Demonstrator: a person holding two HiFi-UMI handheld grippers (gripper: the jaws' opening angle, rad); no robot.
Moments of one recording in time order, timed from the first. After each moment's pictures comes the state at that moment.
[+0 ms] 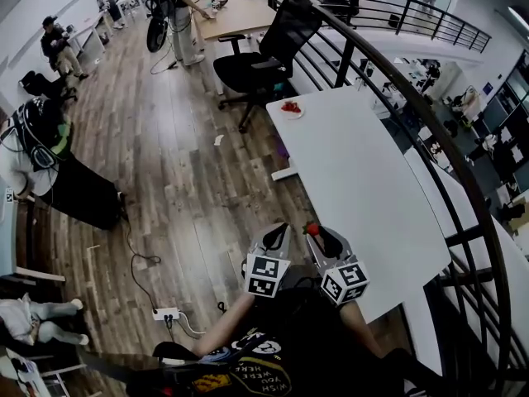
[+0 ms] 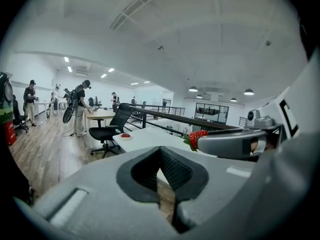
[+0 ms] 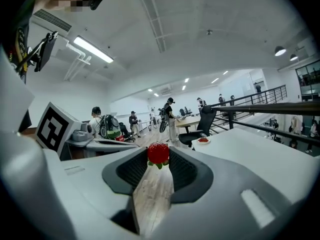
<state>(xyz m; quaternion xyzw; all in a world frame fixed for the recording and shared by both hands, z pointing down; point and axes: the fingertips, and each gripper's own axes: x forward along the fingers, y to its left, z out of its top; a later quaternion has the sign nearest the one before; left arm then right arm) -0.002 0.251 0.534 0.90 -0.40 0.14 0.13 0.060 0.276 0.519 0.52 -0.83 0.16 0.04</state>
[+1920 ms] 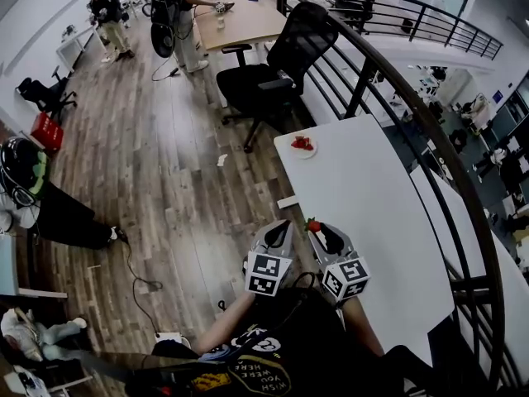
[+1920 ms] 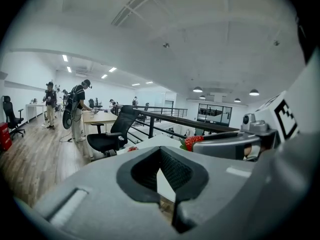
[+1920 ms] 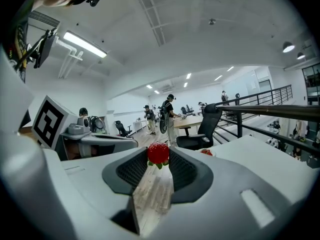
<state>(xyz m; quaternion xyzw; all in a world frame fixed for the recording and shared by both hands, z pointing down) 0.013 0.001 0.509 0.89 -0.41 0.13 0.13 0.075 0.020 0.505 0.51 -0.84 0.17 0.06</state>
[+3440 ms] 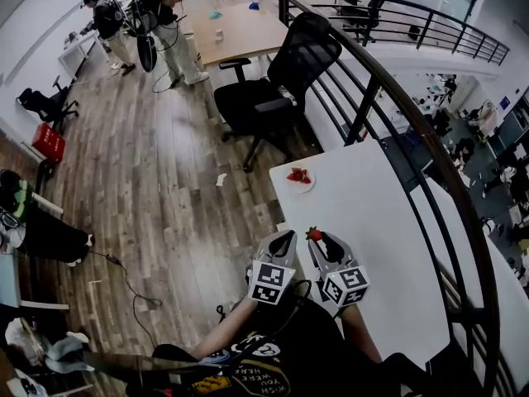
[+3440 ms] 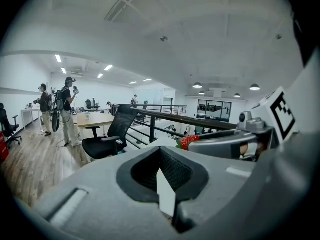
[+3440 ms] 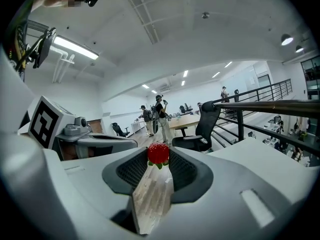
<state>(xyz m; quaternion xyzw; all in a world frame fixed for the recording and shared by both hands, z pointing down) 0.077 -0.132 0.511 0.89 -0.40 0.16 0.12 0.135 -0.117 0.512 0.51 -0.84 0.19 0.05</state>
